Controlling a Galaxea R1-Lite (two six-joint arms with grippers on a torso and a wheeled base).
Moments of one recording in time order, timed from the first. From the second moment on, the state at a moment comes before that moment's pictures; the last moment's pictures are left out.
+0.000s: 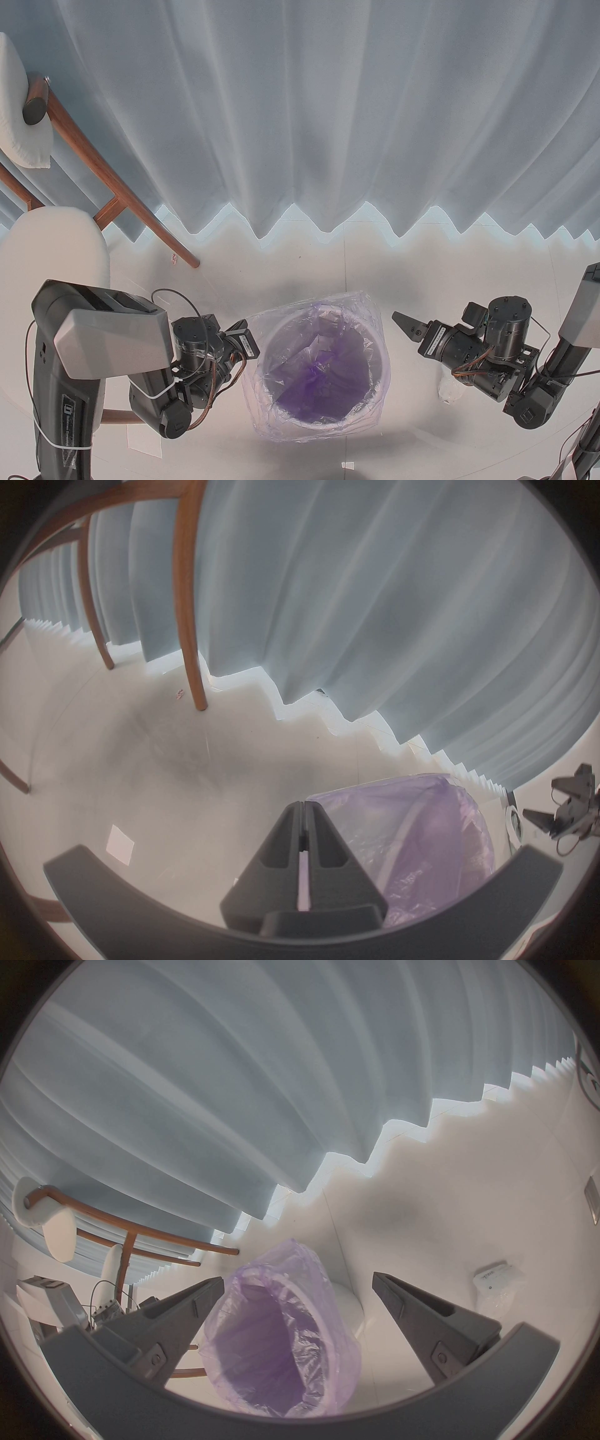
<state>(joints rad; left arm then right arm) -0.50 2.38 -0.59 -1.55 0.26 -0.45 0.53 1.97 -0.33 -1.33 -0.11 0.63</state>
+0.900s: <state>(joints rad) -0.50 2.45 -0.64 -1.55 0.29 -0.48 0.44 2.31 -0.63 -1.34 -0.03 0.61</state>
